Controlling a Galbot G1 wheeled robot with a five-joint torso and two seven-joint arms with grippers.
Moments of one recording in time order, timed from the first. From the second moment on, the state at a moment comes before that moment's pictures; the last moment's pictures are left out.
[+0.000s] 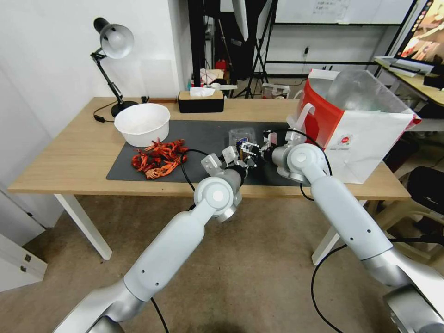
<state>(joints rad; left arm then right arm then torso) 0.64 -1.39 0.16 -1.69 -1.41 0.18 -0.65 -0.47 1.14 0.01 1.46 1.41 -0.69 0.44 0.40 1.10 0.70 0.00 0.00</state>
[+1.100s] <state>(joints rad) 0.63 -1.36 0.14 -1.73 -1.40 0.16 -0.64 -0.50 1.10 0.03 1.52 1.43 -0.69 0.46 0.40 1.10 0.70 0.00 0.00</state>
